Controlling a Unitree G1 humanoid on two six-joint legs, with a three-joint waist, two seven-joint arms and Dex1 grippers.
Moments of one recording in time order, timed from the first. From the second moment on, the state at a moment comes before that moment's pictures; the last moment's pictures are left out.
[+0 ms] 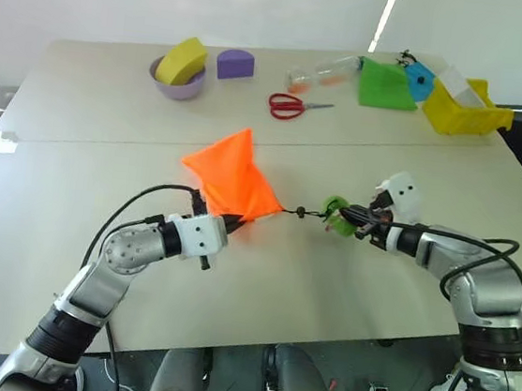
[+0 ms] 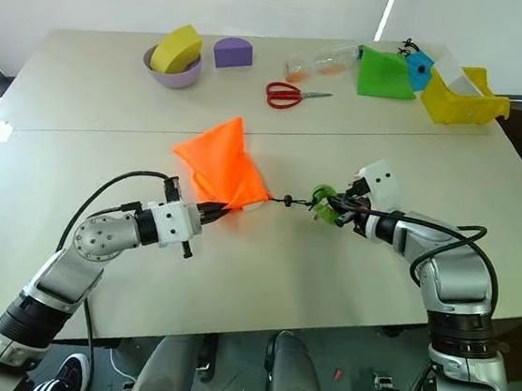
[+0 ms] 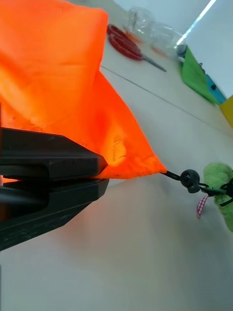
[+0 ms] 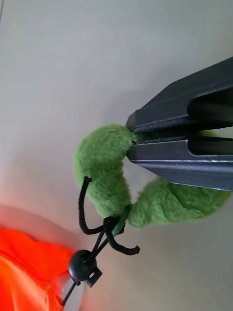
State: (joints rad) left arm -0.20 0.53 -0.21 -0.17 0.05 -0.08 -0.72; right arm -0.38 -0.61 -0.05 -0.14 0.36 0.82 0.66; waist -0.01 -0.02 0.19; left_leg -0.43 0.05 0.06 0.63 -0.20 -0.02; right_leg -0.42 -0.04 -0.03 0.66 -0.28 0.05
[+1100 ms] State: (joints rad) left arm -0.74 0.26 -0.23 0.51 -0.14 -0.16 -0.96; right arm -0.39 -0.53 -0.02 0.00 0.24 0.55 0.54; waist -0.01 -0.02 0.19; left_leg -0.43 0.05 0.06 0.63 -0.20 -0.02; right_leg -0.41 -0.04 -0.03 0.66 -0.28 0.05
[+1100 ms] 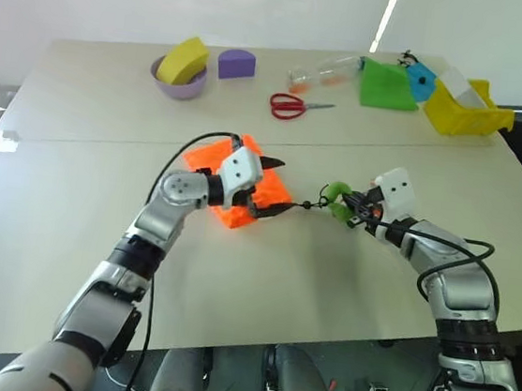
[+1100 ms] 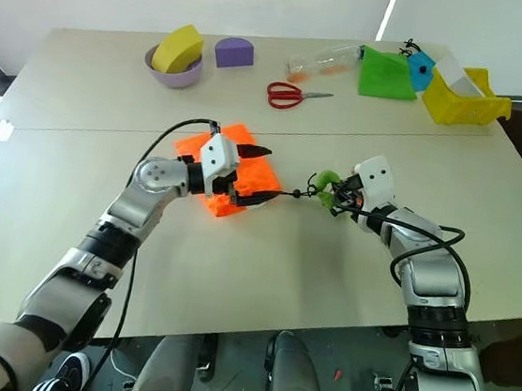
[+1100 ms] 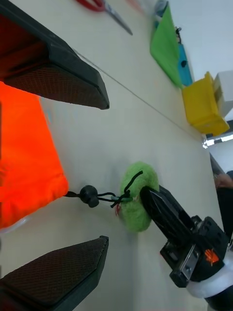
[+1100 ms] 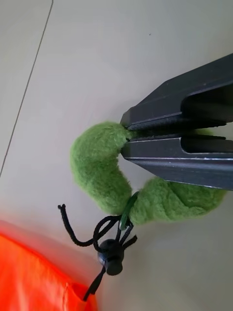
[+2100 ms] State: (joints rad) left arm -1.15 0.10 -0.24 1.22 0.07 -0.30 -1.25; right arm -0.36 -0.45 -0.01 -0.05 0.21 0.51 0.47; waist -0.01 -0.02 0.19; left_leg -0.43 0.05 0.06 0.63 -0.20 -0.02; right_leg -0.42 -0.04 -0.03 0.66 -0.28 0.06
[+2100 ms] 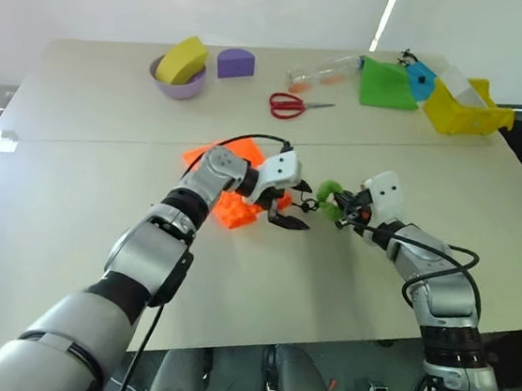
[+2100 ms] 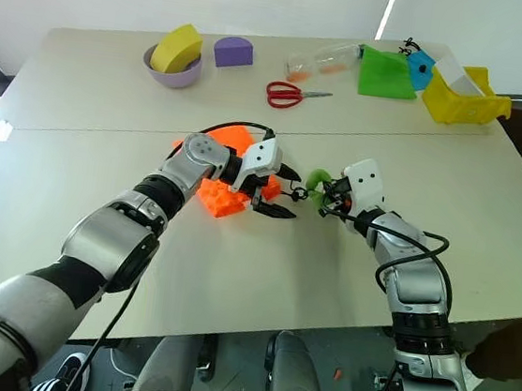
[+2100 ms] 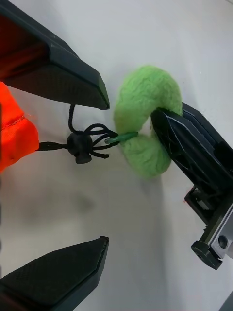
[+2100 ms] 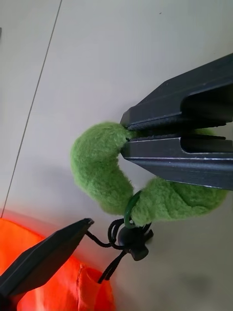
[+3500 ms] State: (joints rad) left arm -1.18 0.07 -0.19 1.26 0.14 -0.27 -1.21; right arm -0.38 -0.44 -0.01 -0.05 0.21 0.51 0.46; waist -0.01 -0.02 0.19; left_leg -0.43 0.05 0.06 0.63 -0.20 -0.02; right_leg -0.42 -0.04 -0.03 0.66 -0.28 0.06
